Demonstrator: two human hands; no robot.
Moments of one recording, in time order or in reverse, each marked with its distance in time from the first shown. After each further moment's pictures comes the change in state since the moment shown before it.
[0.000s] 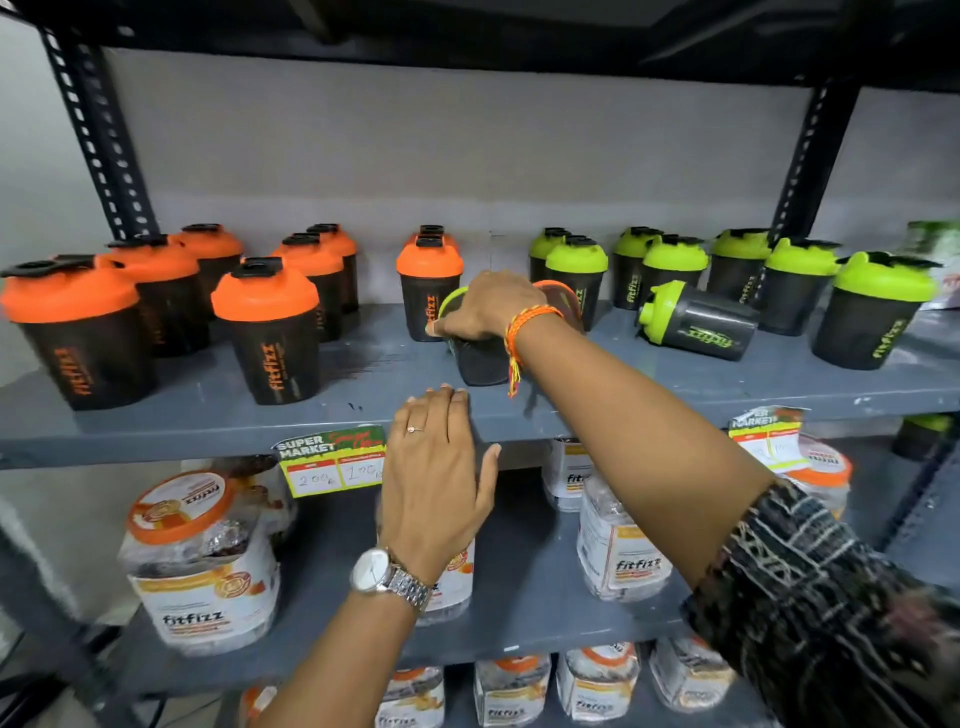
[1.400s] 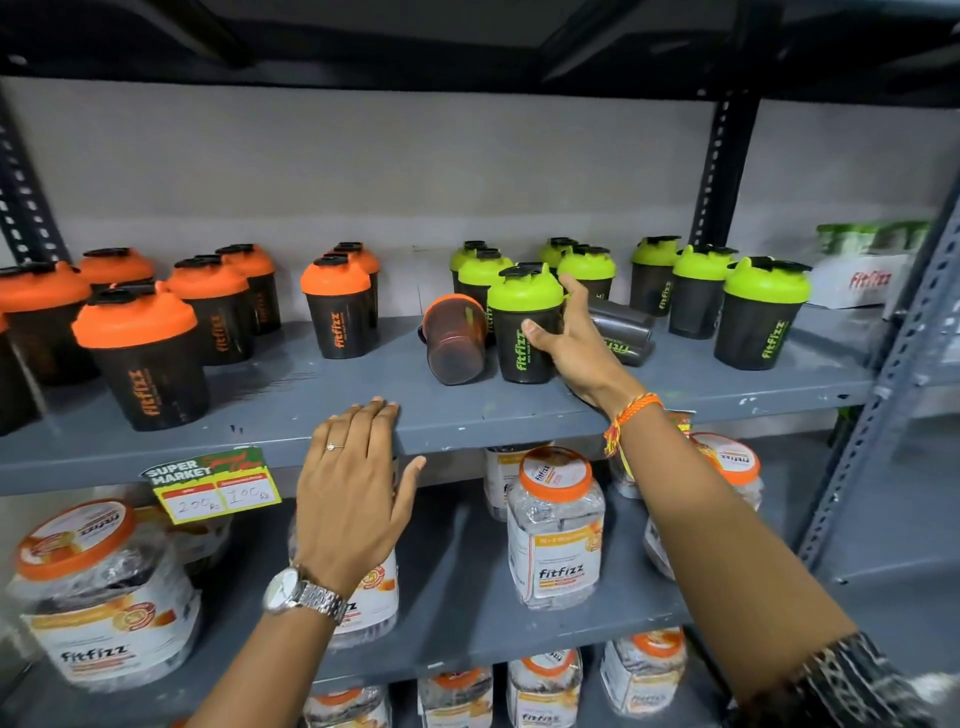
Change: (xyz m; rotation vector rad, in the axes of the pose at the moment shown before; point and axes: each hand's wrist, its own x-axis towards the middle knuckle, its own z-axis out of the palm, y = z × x) left_hand 0.006 0.037 0.018 0.050 0.035 -0.006; right_hand -0.047 0.213 0.015 1.148 0.168 -0.079
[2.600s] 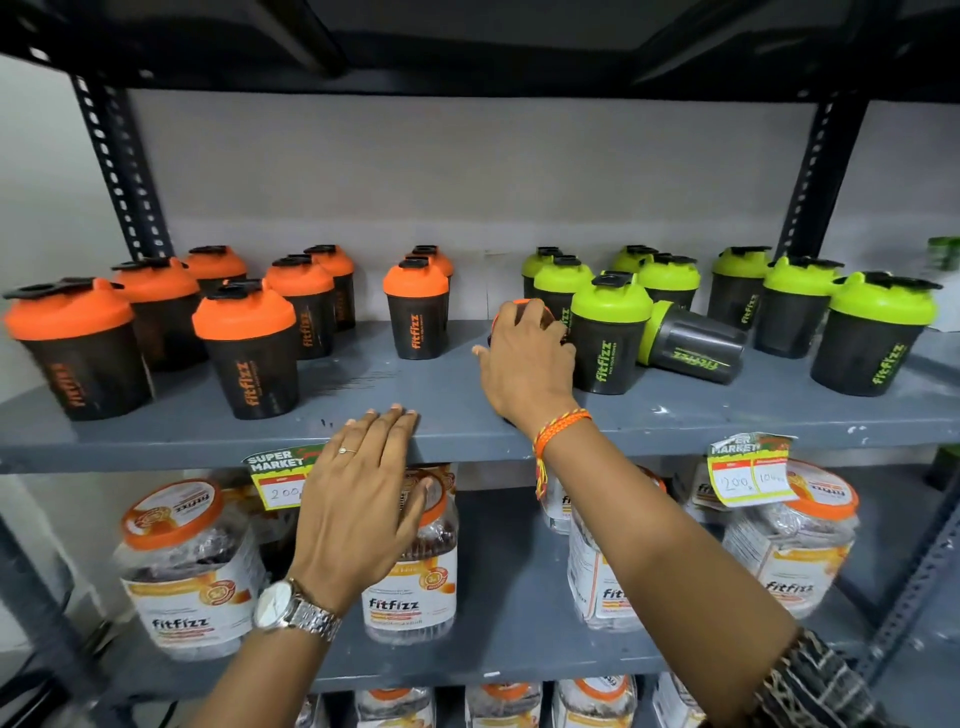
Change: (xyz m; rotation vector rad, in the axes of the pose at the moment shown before) left_hand -0.016 -0.061 -0.030 0.100 -0.109 0.023; right_hand -0.015 -0.051 0.150 -1.219 0.181 -0.127
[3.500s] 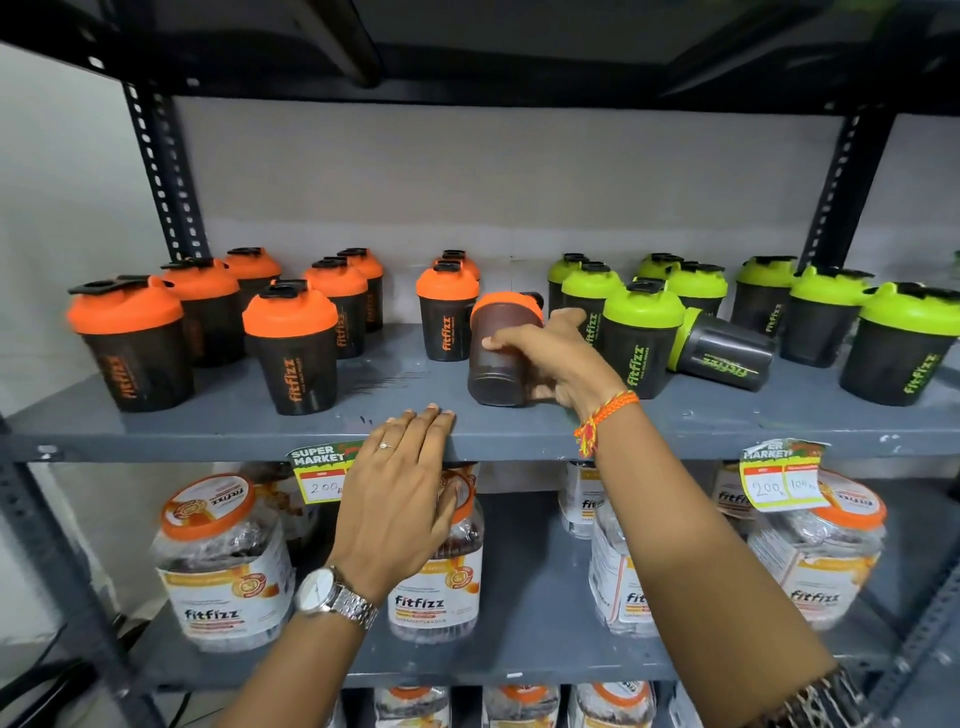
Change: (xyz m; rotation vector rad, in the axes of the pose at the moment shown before) left_hand 0.000 -0.004 -0.003 0.014 -0.038 0.017; right_hand 0.021 -0.005 -0.014 1.321 -0.417 0.479
